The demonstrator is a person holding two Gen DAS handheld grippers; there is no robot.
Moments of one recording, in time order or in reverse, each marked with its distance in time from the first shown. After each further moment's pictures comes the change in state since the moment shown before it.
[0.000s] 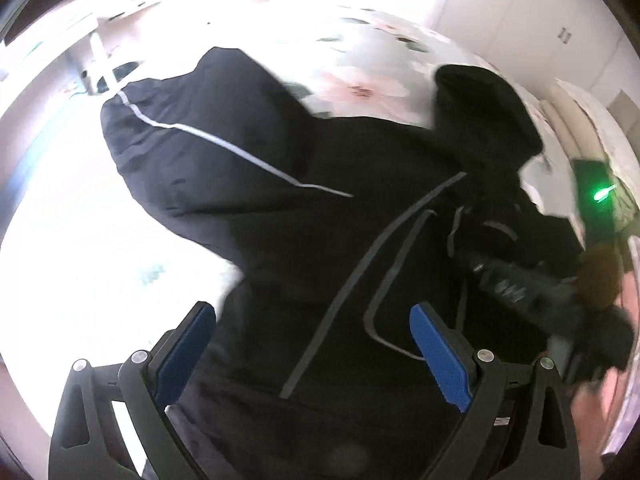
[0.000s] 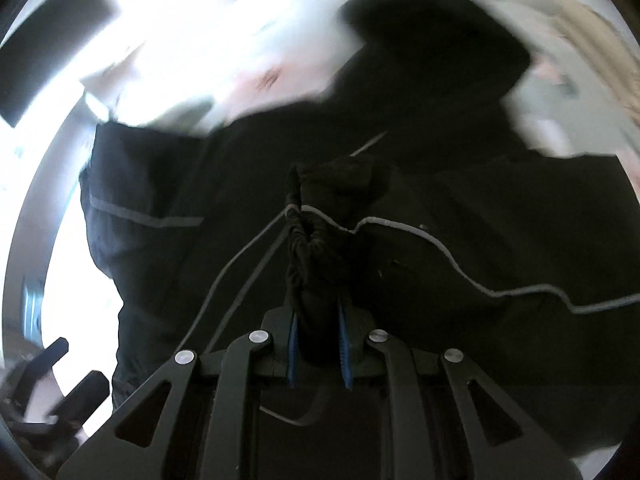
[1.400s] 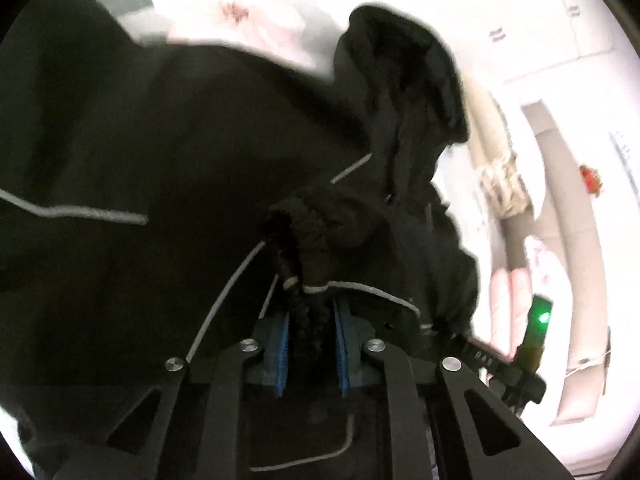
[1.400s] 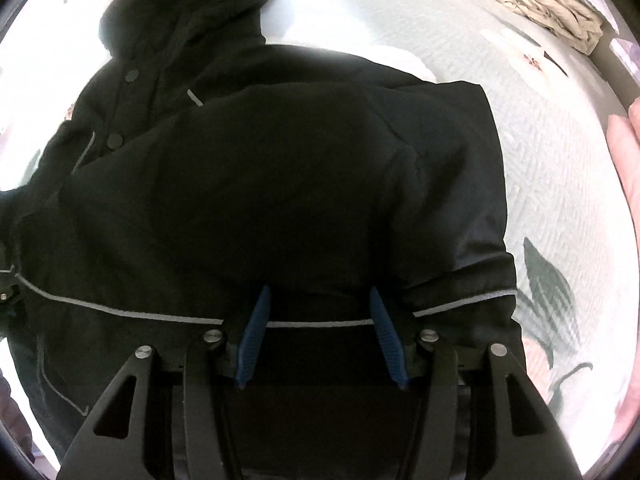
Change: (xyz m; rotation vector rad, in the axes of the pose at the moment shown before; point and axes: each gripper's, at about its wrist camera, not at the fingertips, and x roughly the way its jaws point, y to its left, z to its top) left arm 0.130 -0.060 0.061 -0.032 0.216 -0.609; right arm -0.018 -0.232 -0.035 0.350 0.037 -0.249
